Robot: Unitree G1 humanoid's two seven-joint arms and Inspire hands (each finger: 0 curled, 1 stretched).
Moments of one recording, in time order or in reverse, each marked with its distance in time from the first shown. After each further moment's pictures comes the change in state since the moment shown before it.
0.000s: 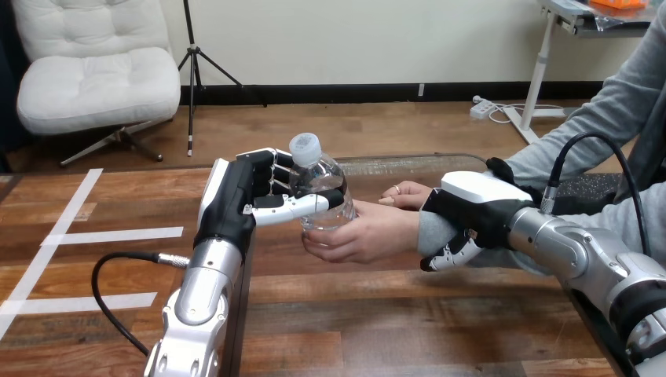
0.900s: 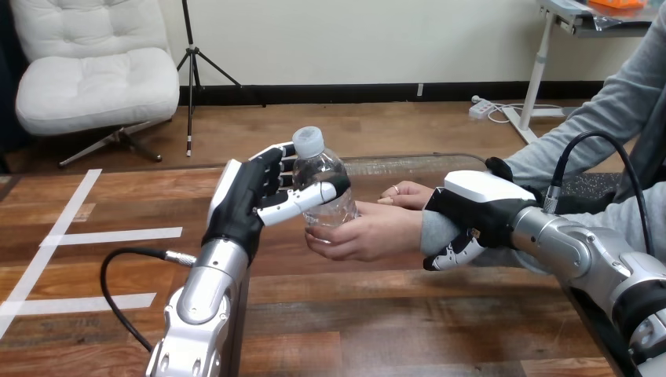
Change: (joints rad) left arm -0.003 -0.002 0.001 0.000 -0.004 0.002 -0.055; right arm 0.000 -0.007 0.000 0.000 0.000 0.000 0.000
